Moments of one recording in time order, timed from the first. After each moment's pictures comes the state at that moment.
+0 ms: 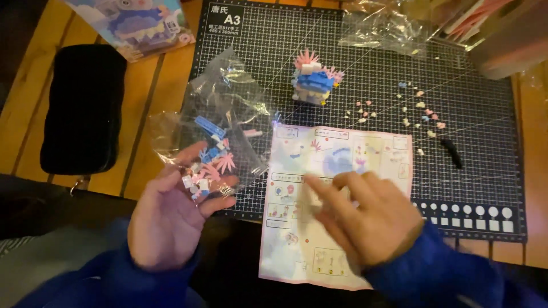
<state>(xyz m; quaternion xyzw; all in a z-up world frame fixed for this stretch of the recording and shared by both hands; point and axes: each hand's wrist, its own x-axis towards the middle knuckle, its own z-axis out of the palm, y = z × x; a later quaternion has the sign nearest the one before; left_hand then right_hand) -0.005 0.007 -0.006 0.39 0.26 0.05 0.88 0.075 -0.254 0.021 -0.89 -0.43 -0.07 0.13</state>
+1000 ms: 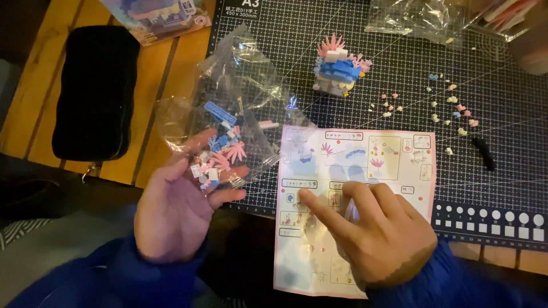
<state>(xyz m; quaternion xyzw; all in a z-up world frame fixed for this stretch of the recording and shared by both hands) -0.005 0.011 -0.006 0.36 0.20 0.07 0.91 0.057 -0.245 0.017 -0.85 -0.49 -0.18 0.05</state>
